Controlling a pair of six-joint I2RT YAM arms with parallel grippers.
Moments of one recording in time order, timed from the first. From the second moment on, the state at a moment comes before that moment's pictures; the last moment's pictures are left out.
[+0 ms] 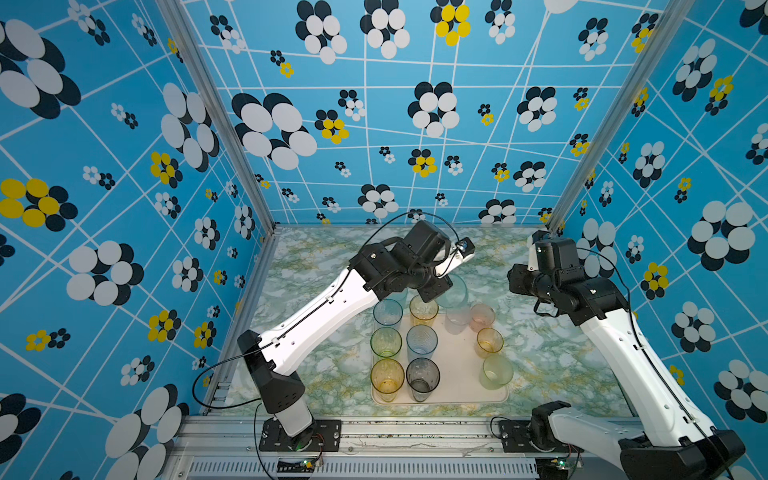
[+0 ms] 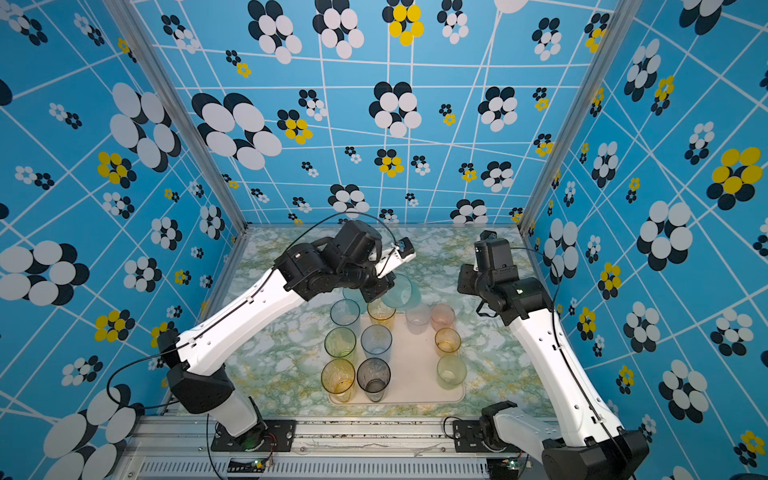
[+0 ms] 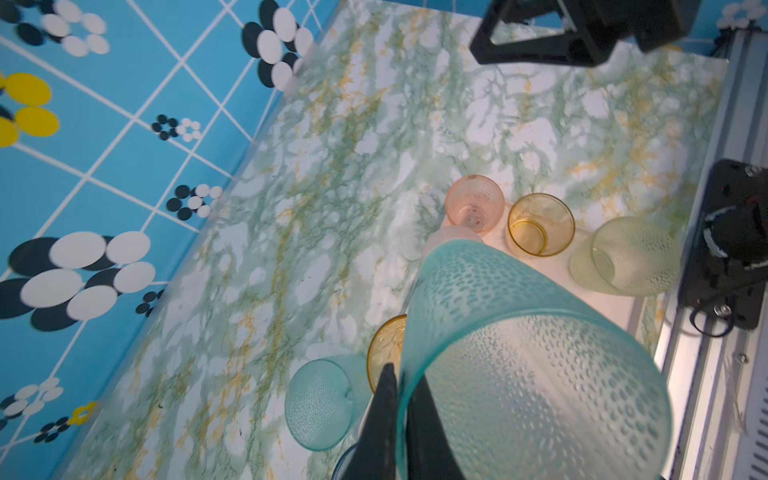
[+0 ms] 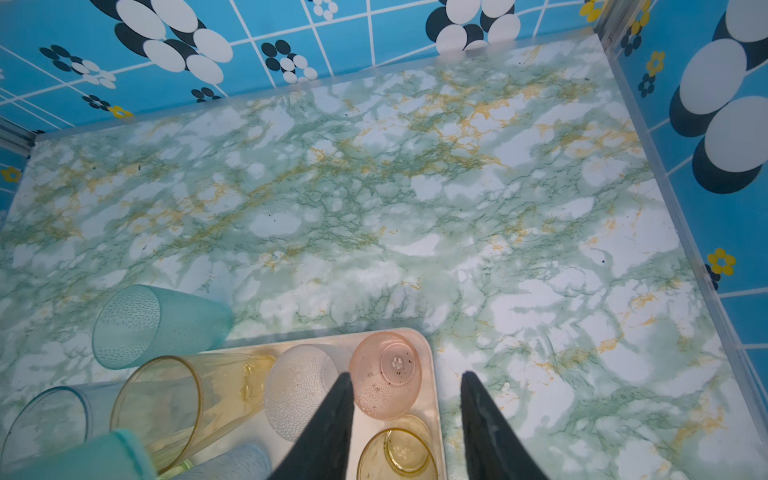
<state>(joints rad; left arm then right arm) -0.94 1.71 1.95 -1.04 0.02 0.30 0.27 1.14 1.28 -0.91 0.16 0.32</state>
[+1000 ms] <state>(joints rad) -1.07 2.02 1.98 -1.21 0.11 0.41 0.26 1.14 1.25 -0.88 0.09 0.33</state>
